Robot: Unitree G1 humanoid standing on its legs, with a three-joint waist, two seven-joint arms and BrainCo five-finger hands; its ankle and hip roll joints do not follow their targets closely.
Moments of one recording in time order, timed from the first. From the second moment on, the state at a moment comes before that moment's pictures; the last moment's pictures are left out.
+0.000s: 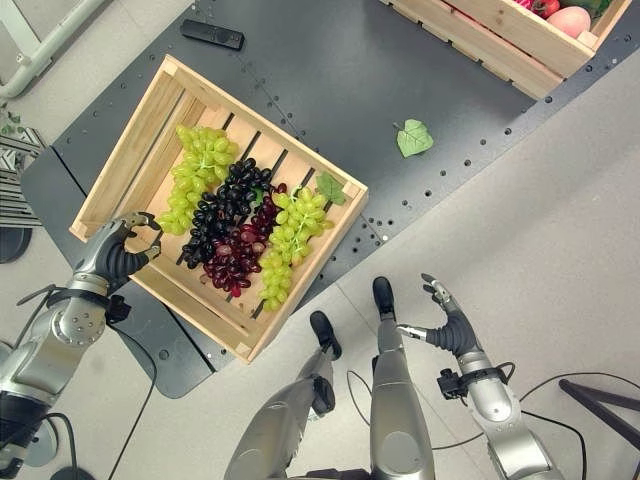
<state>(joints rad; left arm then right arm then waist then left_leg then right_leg) -0.15 0.91 -0.10 0.10 0.27 -0.06 0.16 0.21 -0.53 0.12 0.00 0.05 -0.19 -0.08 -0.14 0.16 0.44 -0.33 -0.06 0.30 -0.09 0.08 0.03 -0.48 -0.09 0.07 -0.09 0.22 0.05</state>
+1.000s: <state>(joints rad) -0.55 0.54 -0.30 0.67 0.26 0.02 0.27 0.20 -0.56 0.12 0.00 0.04 -0.17 -0.07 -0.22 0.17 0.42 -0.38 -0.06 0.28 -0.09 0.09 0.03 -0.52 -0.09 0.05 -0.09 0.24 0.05</state>
